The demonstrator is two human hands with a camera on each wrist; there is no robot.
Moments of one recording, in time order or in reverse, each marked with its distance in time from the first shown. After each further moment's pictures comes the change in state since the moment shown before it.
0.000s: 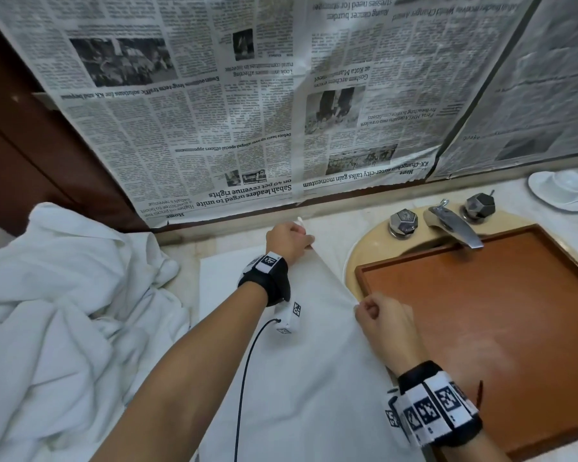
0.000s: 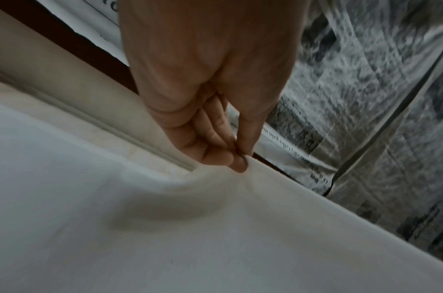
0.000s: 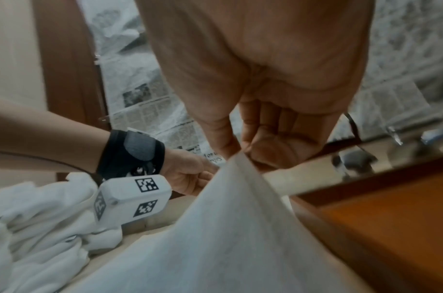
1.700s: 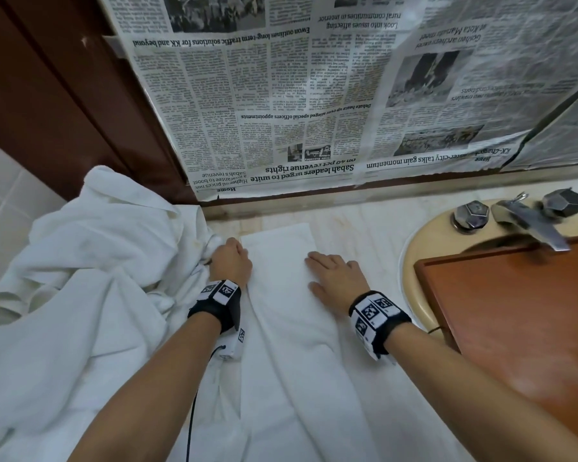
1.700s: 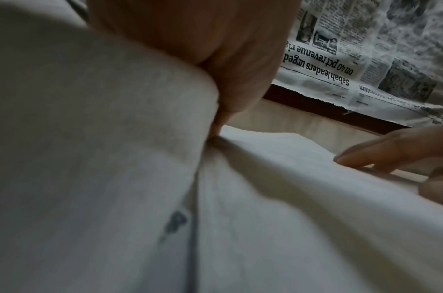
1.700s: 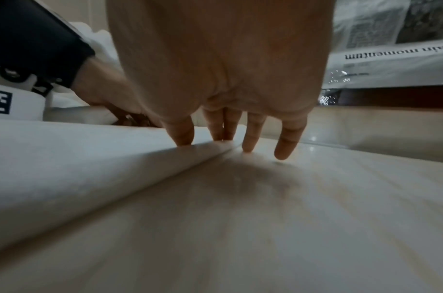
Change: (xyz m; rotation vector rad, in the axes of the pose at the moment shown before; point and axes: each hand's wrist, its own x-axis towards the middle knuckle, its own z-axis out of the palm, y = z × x) left_hand -0.007 -0.152 -0.161 0.628 0.286 -0.081; right_hand 0.075 -0.076 0.153 -0.584 -0.492 -0.493
